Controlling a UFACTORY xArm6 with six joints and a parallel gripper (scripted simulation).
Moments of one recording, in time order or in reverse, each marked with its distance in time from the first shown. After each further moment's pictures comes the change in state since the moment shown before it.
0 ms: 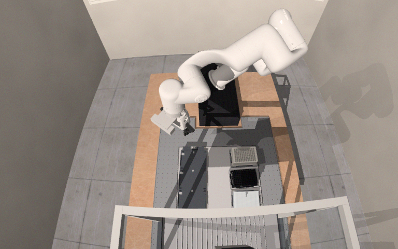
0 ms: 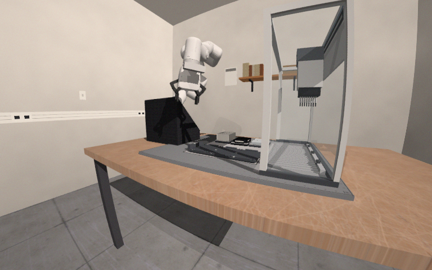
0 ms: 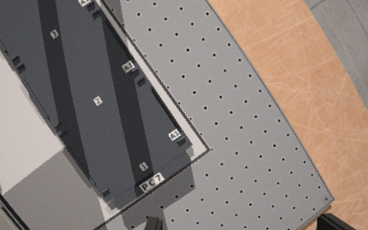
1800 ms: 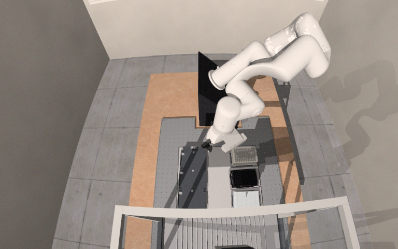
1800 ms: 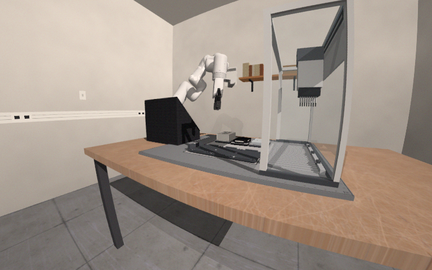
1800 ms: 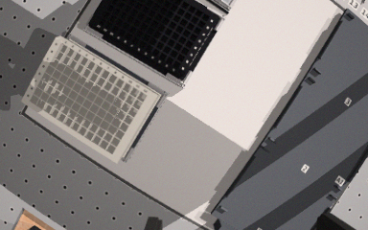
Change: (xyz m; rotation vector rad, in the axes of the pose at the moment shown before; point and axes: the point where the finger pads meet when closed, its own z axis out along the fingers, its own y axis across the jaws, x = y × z) arm -0.044 -0.177 0.012 -0.016 0.068 -1.189
